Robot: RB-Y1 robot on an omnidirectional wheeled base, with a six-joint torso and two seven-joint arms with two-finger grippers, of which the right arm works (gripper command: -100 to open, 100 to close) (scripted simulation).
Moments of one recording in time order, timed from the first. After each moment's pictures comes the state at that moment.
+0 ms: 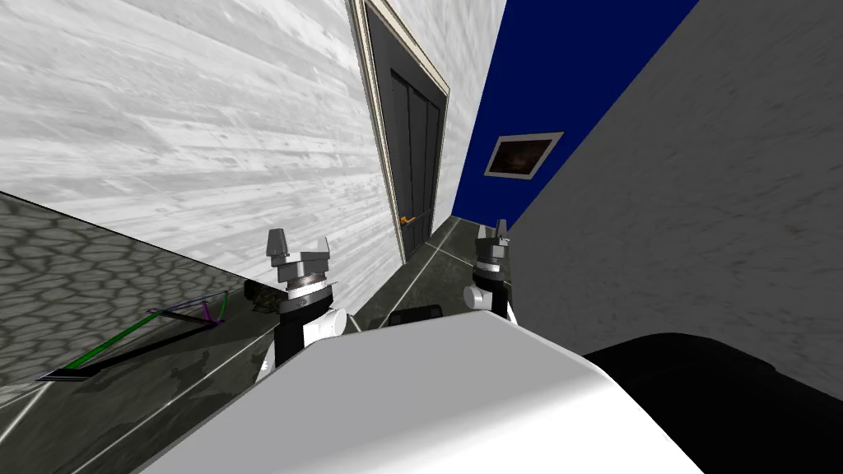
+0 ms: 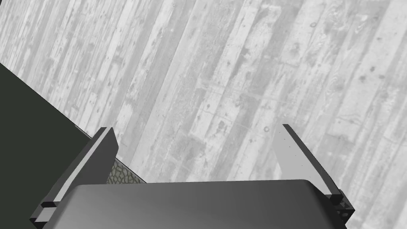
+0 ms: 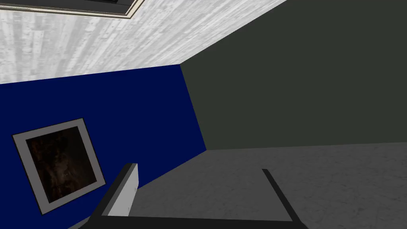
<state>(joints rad) 0.49 0.05 -0.01 -2.22 -0.10 -0.60 0.10</state>
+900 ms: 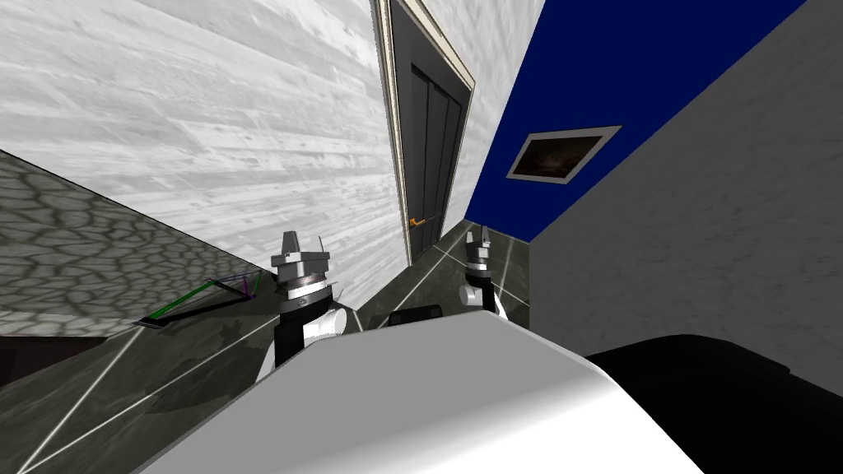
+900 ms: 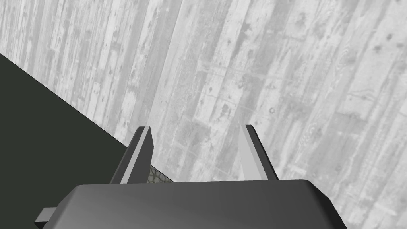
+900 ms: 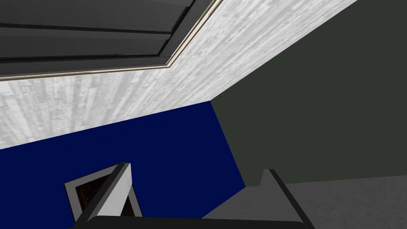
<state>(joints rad) 0.41 0.00 -0.01 -2.02 -0.11 -0.62 0.07</state>
